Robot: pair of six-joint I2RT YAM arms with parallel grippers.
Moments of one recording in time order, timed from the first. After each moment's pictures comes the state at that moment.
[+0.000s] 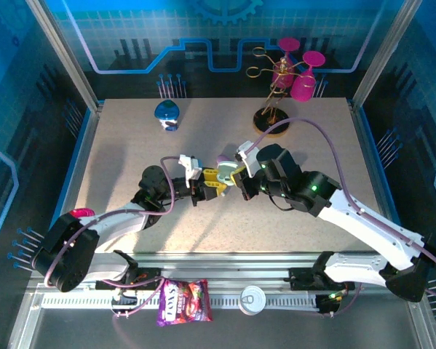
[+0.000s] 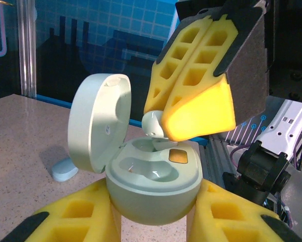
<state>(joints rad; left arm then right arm) -0.51 1.30 0.49 0.92 0.83 -0.27 0.86 1.15 1.17 -0.64 0.03 0.17</state>
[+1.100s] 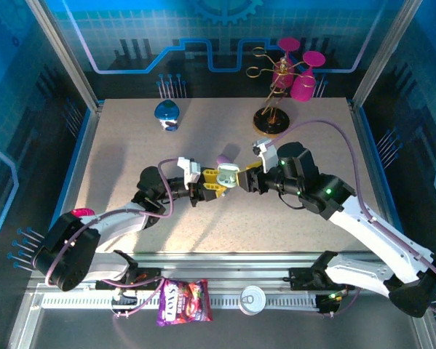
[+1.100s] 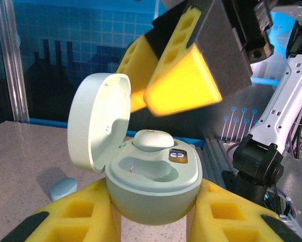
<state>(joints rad) -0.51 1.31 0.49 1.01 0.89 -0.20 0.72 1.04 1.07 -0.56 -0.17 0.30</state>
